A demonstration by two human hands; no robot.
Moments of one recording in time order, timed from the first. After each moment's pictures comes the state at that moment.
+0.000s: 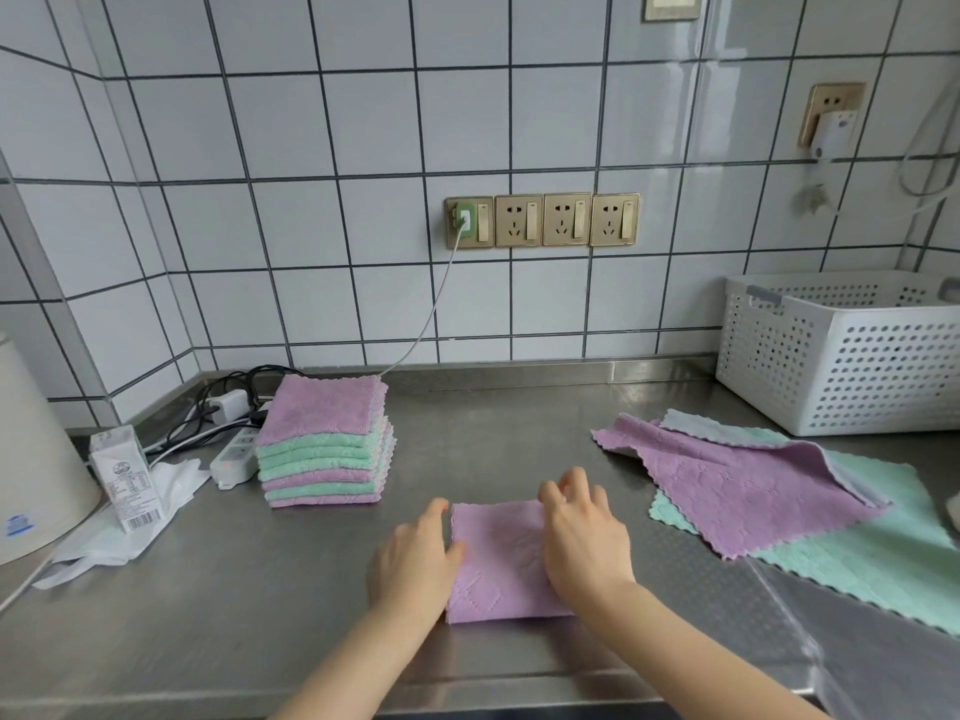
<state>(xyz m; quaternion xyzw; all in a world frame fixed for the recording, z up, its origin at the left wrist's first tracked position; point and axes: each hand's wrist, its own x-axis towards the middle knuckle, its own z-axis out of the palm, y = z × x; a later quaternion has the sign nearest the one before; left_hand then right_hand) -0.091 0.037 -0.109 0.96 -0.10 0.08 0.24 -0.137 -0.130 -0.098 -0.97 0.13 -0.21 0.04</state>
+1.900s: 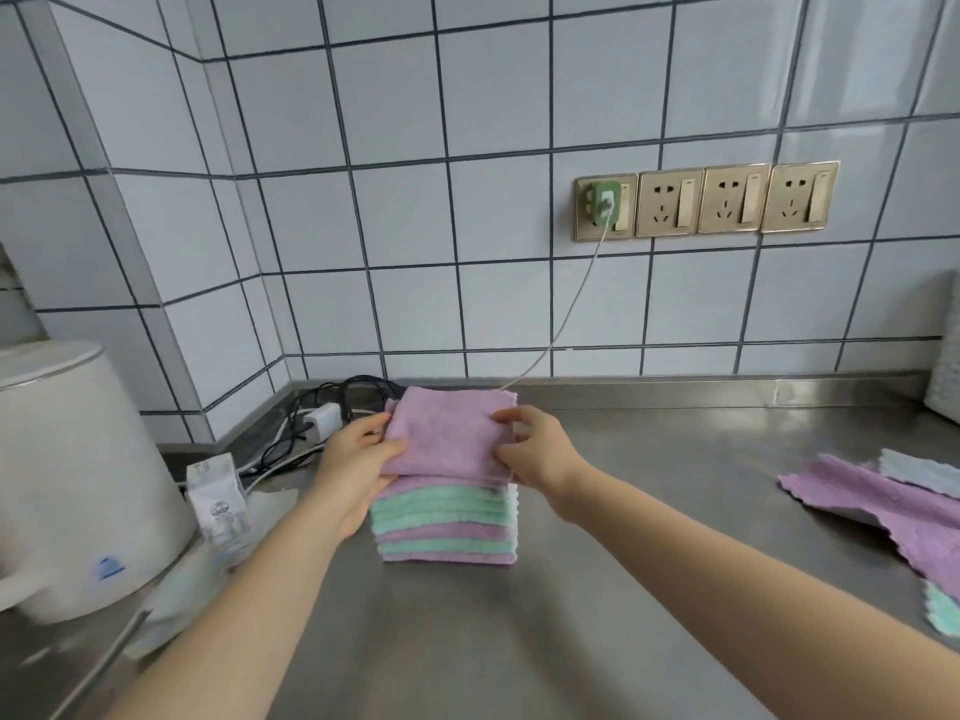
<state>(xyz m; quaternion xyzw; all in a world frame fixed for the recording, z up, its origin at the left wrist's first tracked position) 0.098 0.200 -0.043 0.68 0.01 0.01 0.74 0.082 0.003 -0.053 -0.79 0.04 -0.05 0.61</state>
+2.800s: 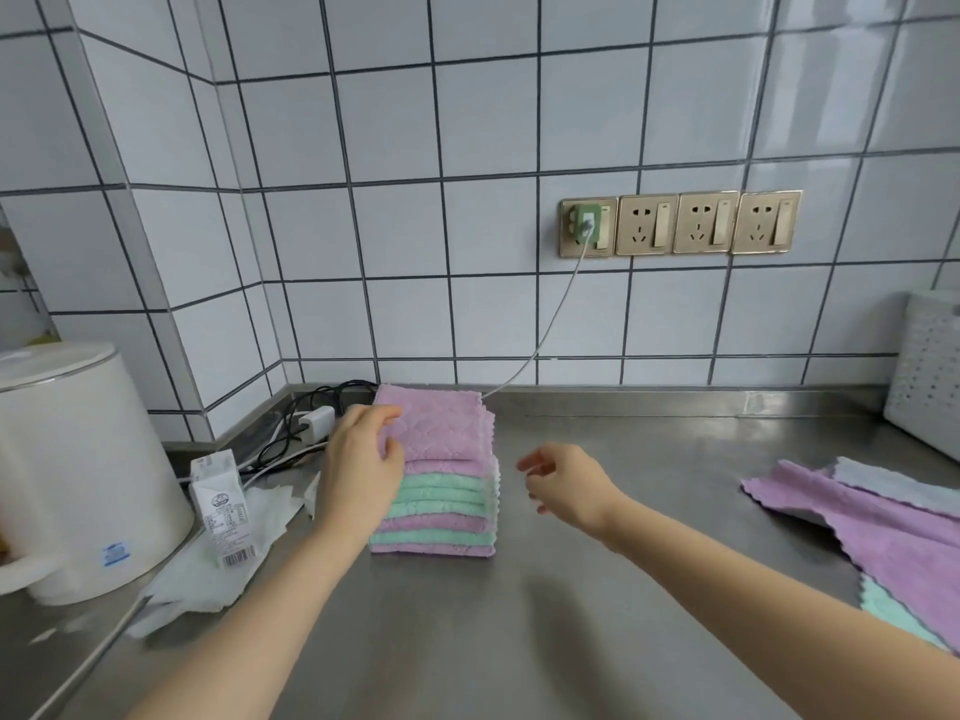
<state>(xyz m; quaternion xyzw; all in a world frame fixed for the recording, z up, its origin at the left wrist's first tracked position) 0.069 0.189 -0.043 0.87 -0.12 0.34 0.34 0.024 -0.038 -0.046 -0.89 0.02 -0.06 0.44</state>
